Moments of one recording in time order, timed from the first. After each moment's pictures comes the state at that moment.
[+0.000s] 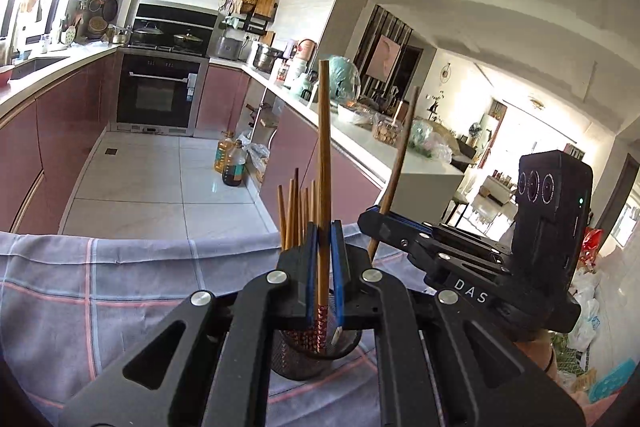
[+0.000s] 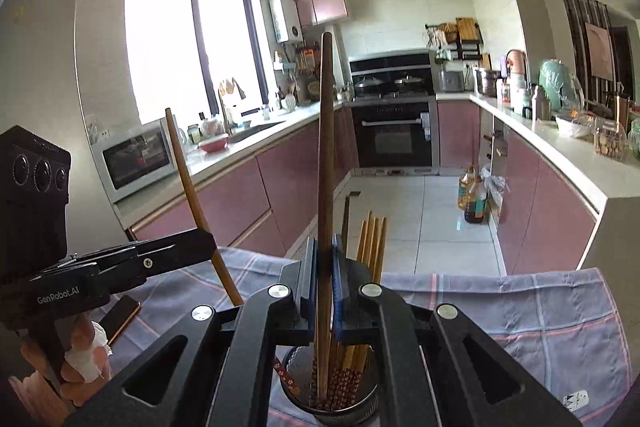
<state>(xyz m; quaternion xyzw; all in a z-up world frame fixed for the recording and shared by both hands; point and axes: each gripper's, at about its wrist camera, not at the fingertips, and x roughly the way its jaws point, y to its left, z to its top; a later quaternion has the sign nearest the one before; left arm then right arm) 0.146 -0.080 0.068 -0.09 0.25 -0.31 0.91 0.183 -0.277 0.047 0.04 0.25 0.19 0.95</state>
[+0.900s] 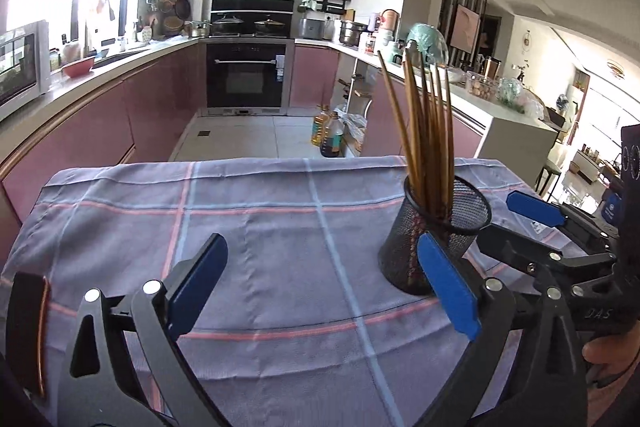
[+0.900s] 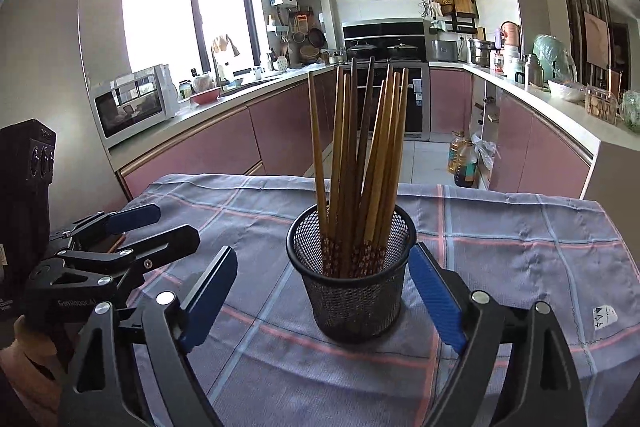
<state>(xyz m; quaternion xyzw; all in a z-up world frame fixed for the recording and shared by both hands) 0.096 -0.037 -0.036 -0.03 0.28 -0.14 0.95 0.111 -0.253 -0.031 0.00 0.26 0.16 0.95</state>
